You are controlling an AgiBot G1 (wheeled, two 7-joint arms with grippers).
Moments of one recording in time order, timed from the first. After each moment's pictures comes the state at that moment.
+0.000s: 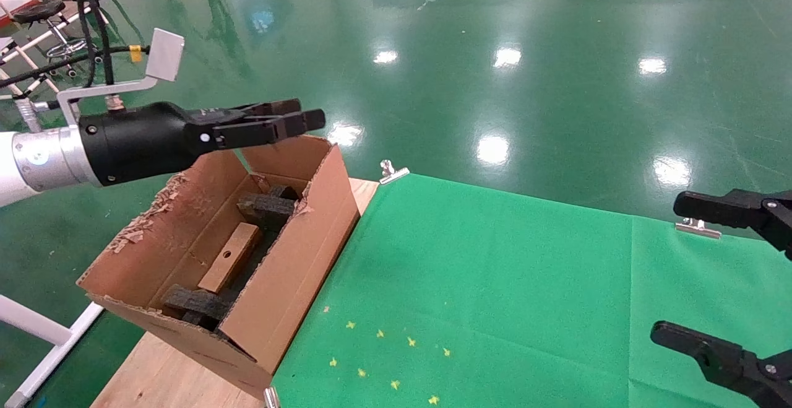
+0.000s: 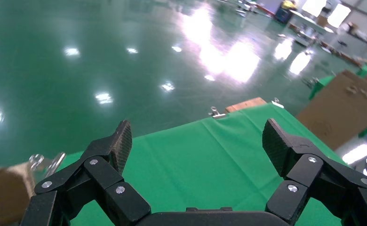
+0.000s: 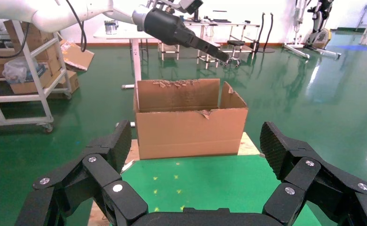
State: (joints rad) left arm -1.39 0.58 0.30 -0.64 1.05 1.46 -0.49; right arm 1.07 -0.57 -0.36 1.23 -0.66 -1.44 0.13
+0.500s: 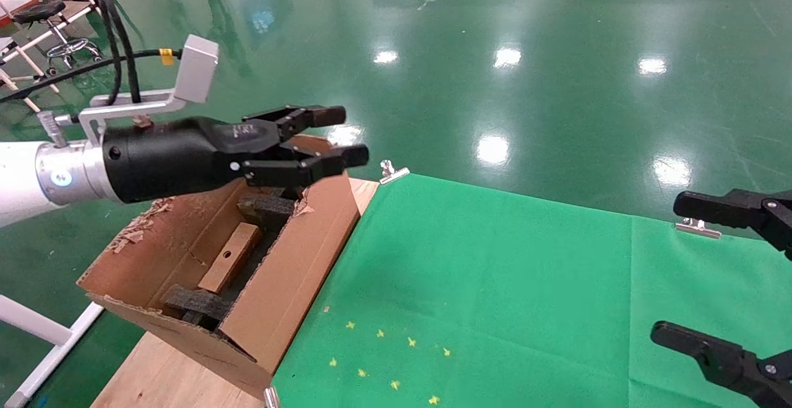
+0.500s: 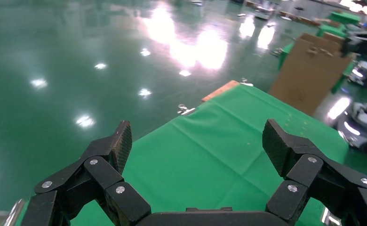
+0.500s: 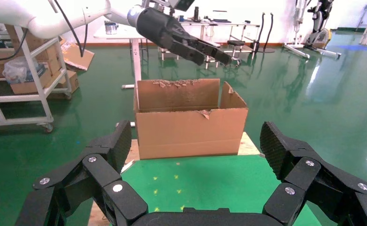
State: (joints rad) left arm -1.28 0.59 0.29 -0.87 0.94 1.48 -0.39; right arm 1.07 -0.57 -0.36 1.23 -0.66 -1.44 0.13
